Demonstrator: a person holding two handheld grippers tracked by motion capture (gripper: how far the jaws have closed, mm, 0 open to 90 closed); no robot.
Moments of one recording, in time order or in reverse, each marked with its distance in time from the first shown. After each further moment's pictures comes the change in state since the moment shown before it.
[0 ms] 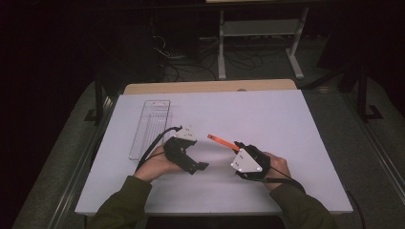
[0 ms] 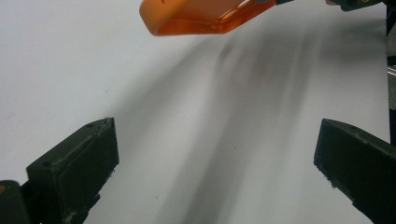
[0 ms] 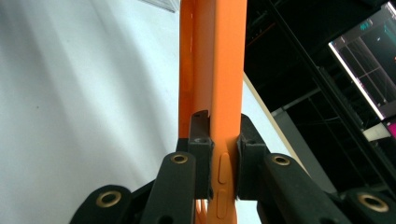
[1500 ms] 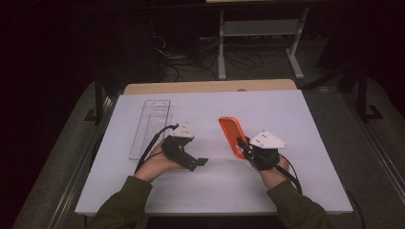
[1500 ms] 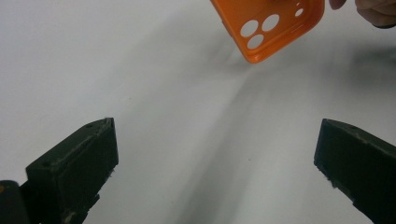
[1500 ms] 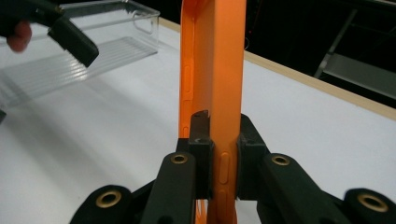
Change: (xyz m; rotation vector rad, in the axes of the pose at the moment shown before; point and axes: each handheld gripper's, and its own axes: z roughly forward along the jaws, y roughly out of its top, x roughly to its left) left arm 0.002 0.000 -0.007 -0.050 0.068 -0.039; right arm -0.033 -0.011 -0.001 -0.041 0.116 0.638
